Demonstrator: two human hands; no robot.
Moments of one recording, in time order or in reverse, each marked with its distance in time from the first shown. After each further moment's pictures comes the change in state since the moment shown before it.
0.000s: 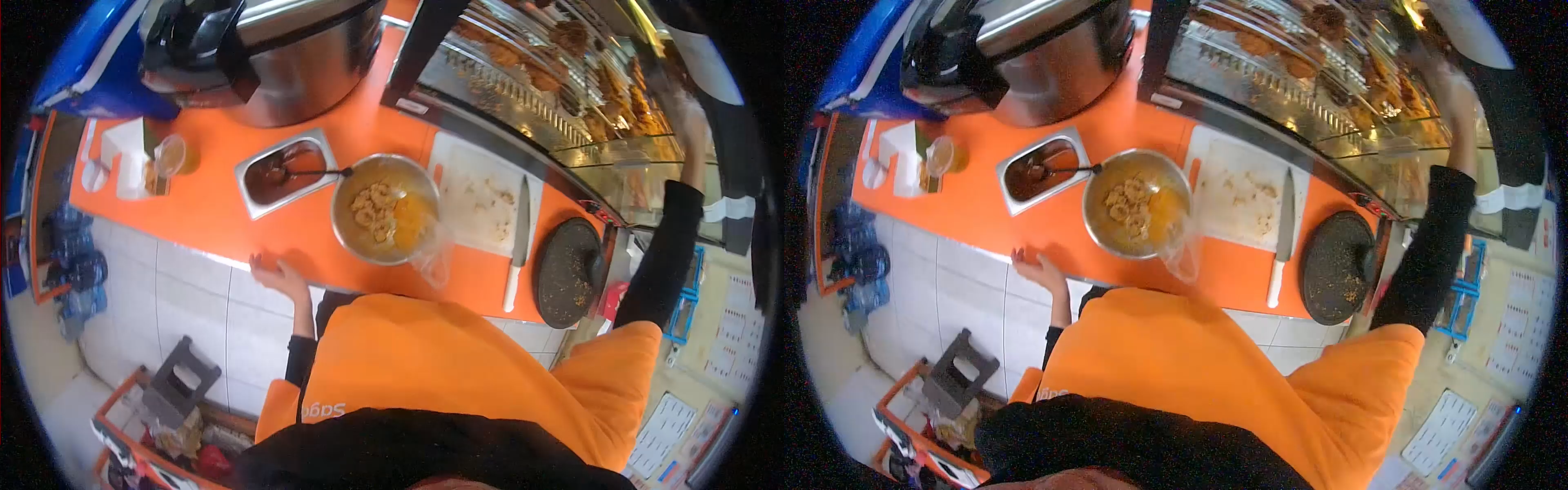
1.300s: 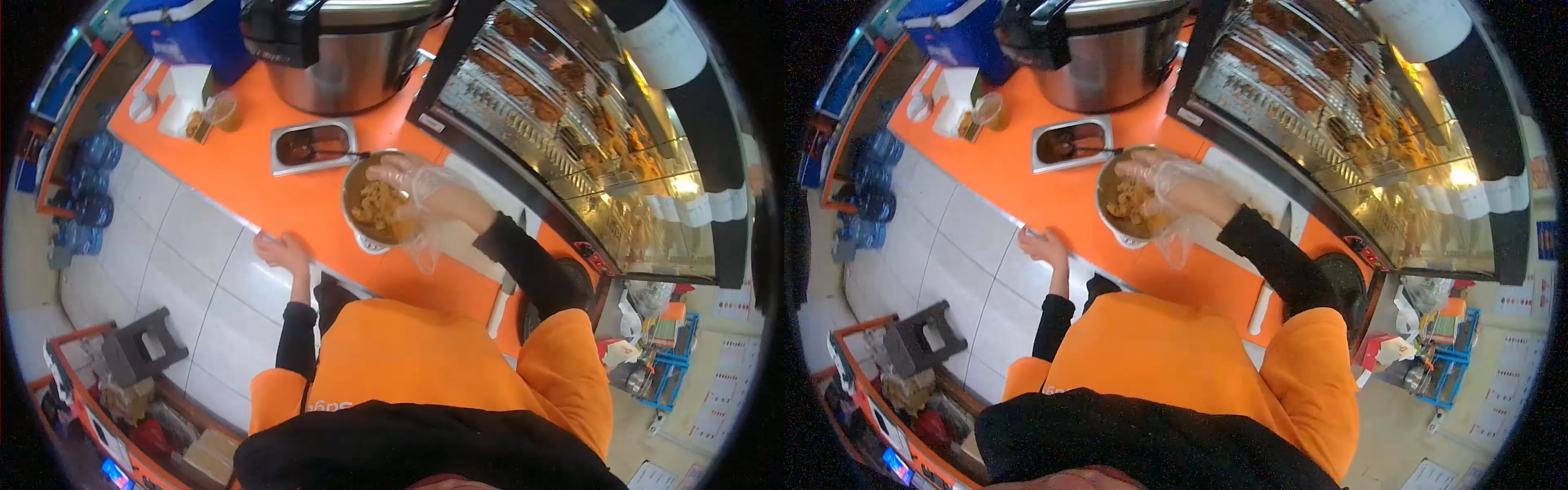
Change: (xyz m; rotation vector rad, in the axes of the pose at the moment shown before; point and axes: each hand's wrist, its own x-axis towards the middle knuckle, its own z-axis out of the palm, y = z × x) left_hand -0.026 0.008 0.005 0.387 0.300 -0.127; right_hand -0.200 -0.365 -0.020 1.016 -0.638 -0.789
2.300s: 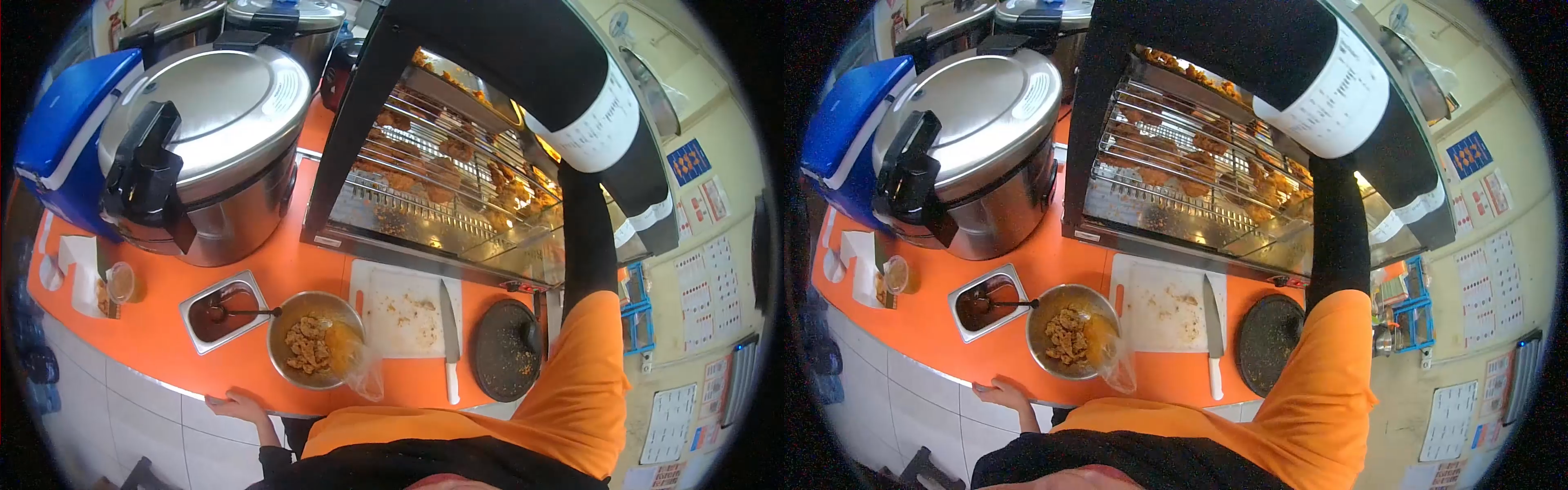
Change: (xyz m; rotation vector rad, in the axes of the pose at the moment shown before) left_hand 0.010 -0.005 0.018 -0.220 -0.139 0.018; right_hand -0.177 0.229 -0.368 -0.973 0.100 1.193
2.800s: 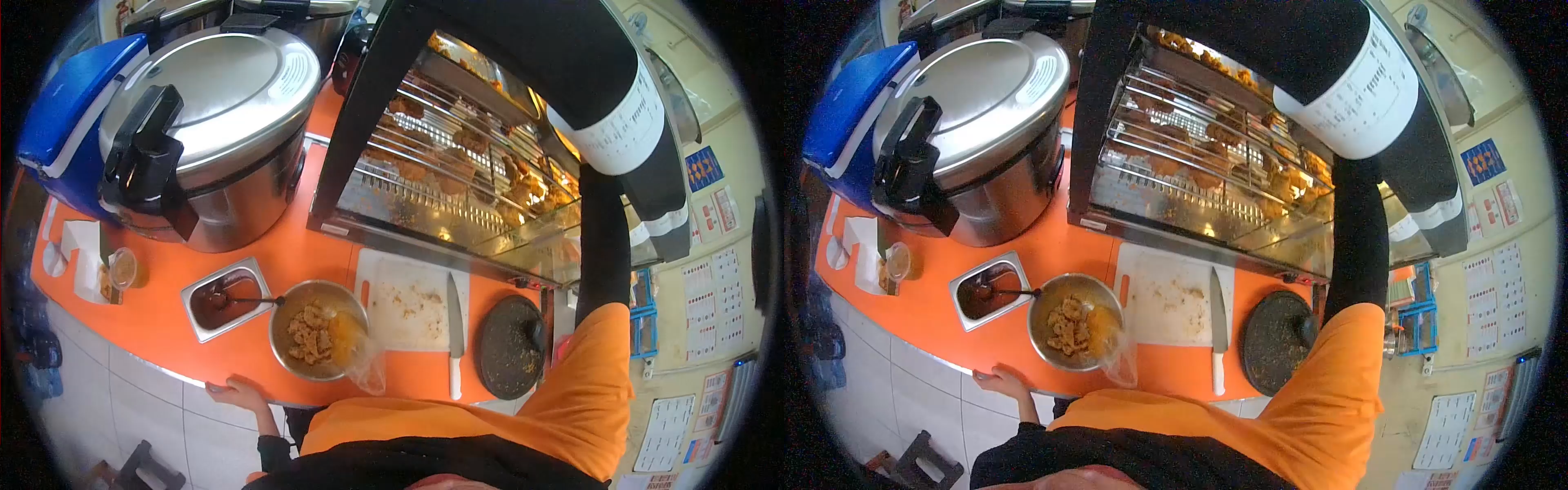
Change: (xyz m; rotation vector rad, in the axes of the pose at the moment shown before) left_hand 0.000 -0.008 0.003 -0.045 0.011 0.029; right_hand 0.006 0.020 0.017 0.092 0.082 0.054
